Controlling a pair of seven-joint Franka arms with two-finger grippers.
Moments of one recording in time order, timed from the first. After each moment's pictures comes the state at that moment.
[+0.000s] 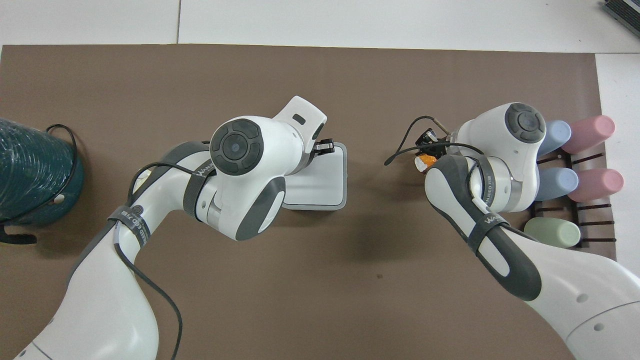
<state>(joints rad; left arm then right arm) -0.41 0.36 -0.23 -1.74 -0.07 2.44 -0.63 0.26 0.39 -0.11 -1.92 0.22 2.34 0.88</state>
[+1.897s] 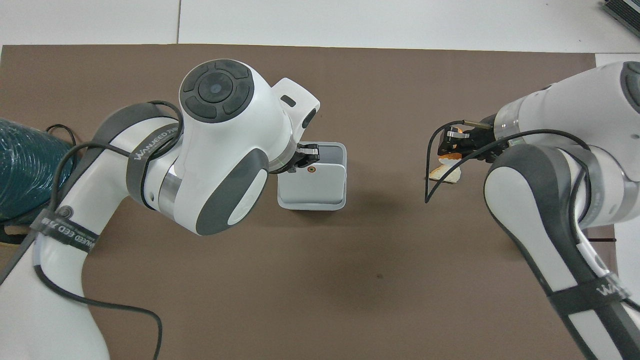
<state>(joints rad) -0.40 0.27 -0.21 -1.49 -0.06 1.79 -0.63 0.25 0.11 -0.06 -1.80 0.22 1.99 0.28</state>
